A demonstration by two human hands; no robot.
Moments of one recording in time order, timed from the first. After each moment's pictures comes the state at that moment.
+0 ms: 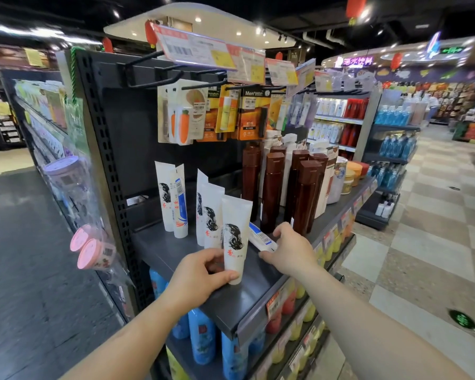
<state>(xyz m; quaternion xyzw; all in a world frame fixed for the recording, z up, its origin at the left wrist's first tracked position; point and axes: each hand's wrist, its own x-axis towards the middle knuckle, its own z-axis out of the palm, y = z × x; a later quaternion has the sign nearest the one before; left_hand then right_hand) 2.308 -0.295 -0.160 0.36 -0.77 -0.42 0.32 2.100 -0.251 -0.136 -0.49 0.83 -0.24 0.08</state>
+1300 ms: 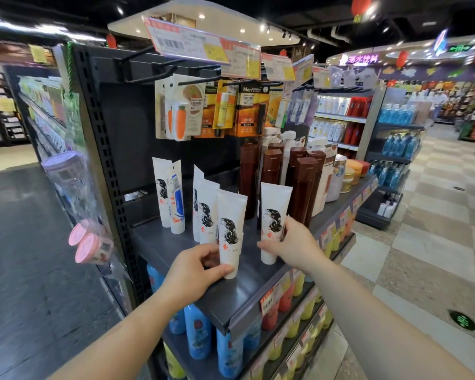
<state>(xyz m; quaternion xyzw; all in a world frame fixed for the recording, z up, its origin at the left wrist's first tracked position) 2.305 -0.290 -0.159 0.38 -0.76 -0.41 0.33 2.092 -0.231 -0.115 -0.53 0.70 -0.42 0.23</state>
